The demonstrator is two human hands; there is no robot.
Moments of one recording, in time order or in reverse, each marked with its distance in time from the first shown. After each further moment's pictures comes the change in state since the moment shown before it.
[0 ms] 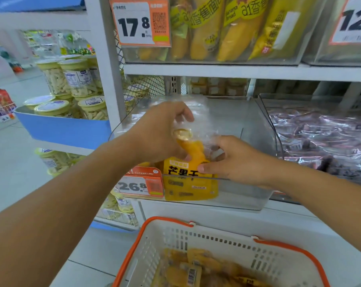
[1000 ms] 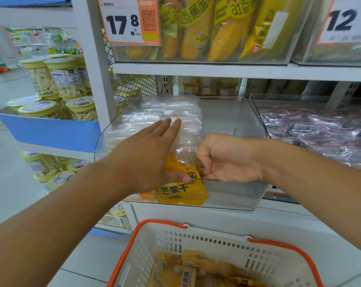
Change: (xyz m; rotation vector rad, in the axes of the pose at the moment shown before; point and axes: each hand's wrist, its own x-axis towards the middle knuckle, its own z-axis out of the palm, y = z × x) left_hand -0.024 -0.012 0.017 0.545 -0.211 0.077; right_hand 0.002 -0.038 -0.008 0.637 -0.486 0.440
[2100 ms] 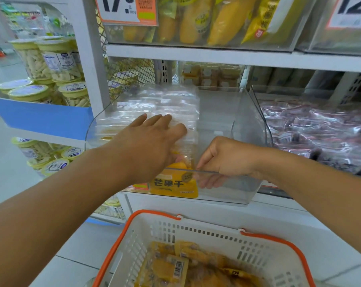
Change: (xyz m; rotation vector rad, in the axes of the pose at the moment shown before) left_hand 0.007 0.008 0.006 0.202 -0.034 0.034; right_hand 0.007 0.034 -0.025 -0.555 0.301 -0.018
